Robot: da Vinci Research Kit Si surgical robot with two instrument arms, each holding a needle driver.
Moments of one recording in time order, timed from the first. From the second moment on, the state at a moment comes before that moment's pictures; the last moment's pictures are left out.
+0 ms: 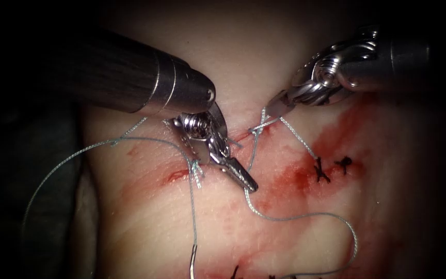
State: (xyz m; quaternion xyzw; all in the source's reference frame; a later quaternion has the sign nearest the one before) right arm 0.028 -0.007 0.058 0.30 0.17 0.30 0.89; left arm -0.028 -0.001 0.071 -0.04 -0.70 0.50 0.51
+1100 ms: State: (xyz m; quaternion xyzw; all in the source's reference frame) right arm 0.031 -0.003 0.062 0.15 0.27 -0.08 0.95; left arm -0.028 -0.005 0.070 0.00 -0.71 0.51 0.49
